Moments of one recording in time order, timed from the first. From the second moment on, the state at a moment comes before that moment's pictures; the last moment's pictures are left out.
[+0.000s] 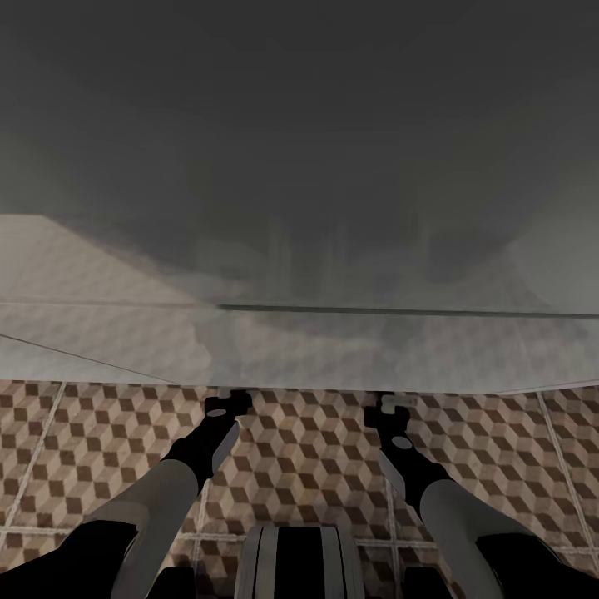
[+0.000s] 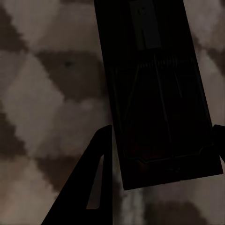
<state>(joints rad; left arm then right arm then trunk) -0.88 -0.14 -0.04 -0.39 0.03 0.09 0.31 -0.83 0.07 0.05 -0.27 -0.03 -0.24 -0.20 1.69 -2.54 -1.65</state>
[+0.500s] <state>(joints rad) -0.88 -0.14 -0.04 -0.39 0.03 0.09 0.31 -0.84 0.07 0.05 -0.27 -0.04 -0.26 -0.20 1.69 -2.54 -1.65</state>
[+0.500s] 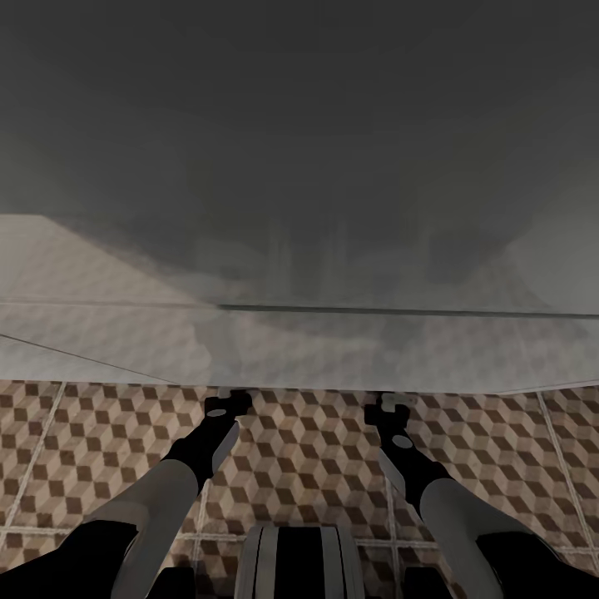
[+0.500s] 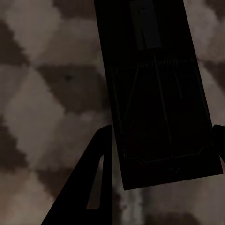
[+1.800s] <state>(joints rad) -0.88 -0.14 -0.04 -0.38 0.03 0.09 0.31 -0.86 0.07 0.05 -0.26 -0.04 -0.25 -0.20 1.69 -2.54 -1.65</state>
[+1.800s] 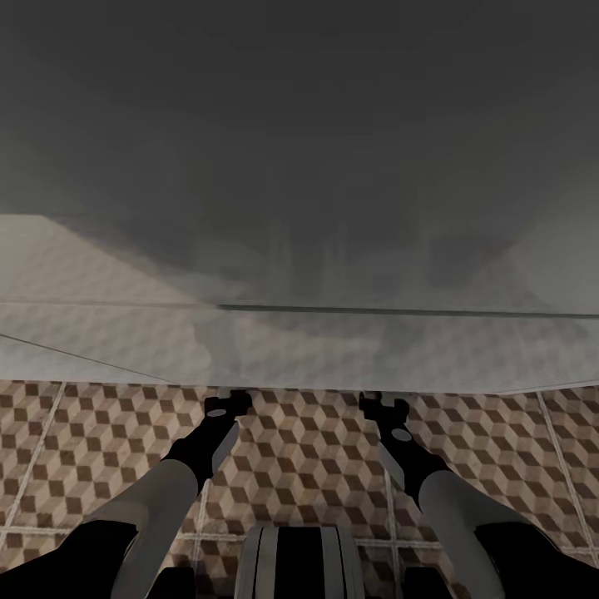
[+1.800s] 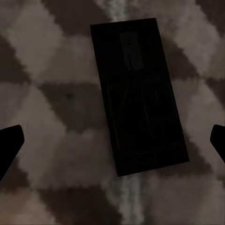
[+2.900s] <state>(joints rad) -0.88 -0.14 -0.04 -0.38 0.03 0.09 0.31 -0.86 0.07 0.05 -0.25 -0.04 -0.25 -0.20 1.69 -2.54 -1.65</state>
